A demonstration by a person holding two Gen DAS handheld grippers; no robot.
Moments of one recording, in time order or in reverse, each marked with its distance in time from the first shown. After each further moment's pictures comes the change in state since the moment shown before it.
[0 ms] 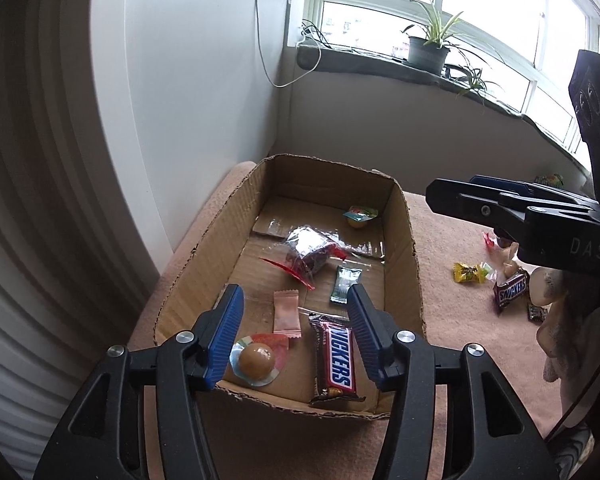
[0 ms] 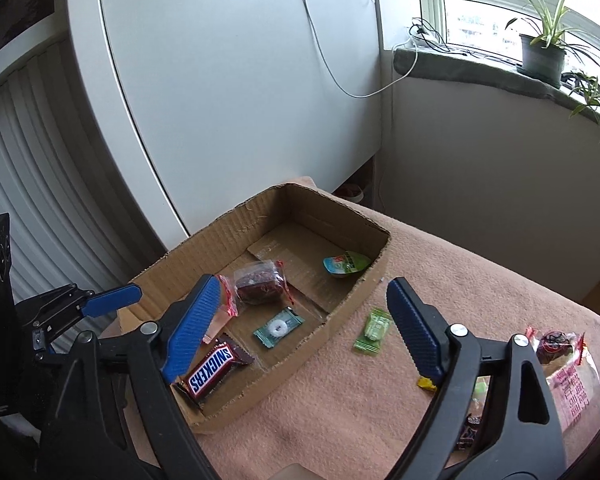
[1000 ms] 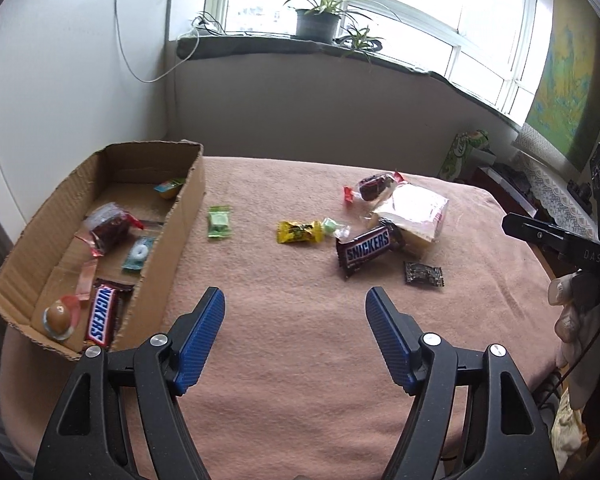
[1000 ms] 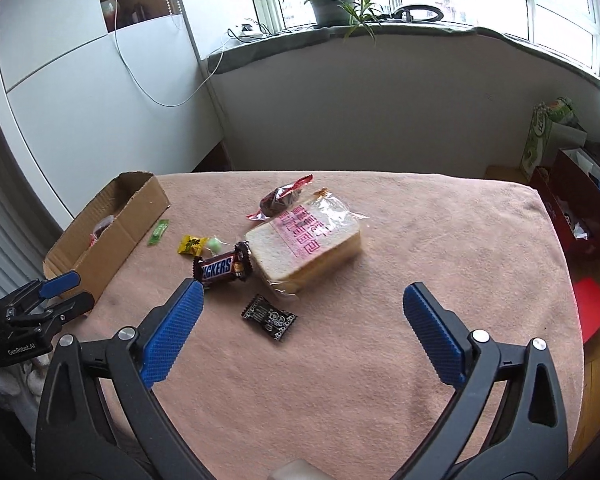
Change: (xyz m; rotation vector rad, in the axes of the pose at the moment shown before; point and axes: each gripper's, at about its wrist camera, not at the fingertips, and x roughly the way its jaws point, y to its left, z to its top) left arm -0.002 -0.157 -0.035 0.131 0.049 -0.221; right arm -0.171 -0.207 -0.153 0.339 -0.018 -0.247
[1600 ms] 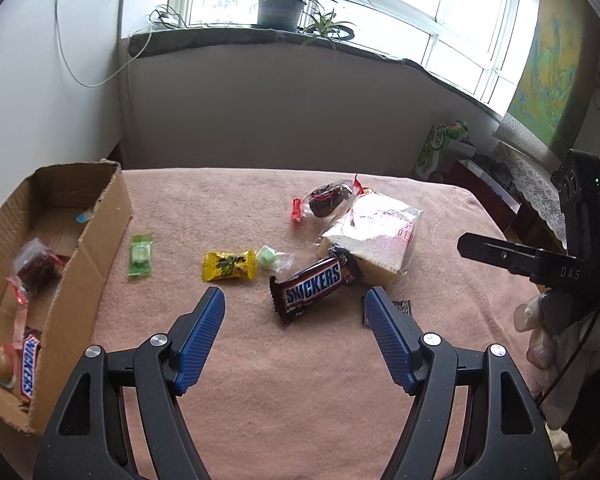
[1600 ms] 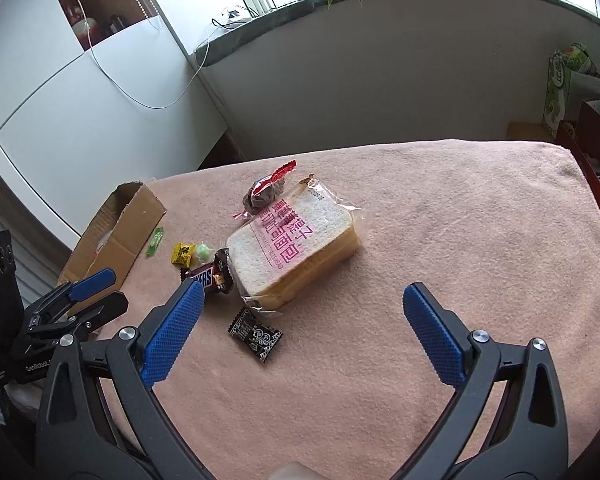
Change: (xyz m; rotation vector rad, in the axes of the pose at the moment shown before) left arm 0.053 -0.040 0.038 0.024 0.034 -0.093; right arm 0.054 -0.036 0.016 0.127 0.099 0.142
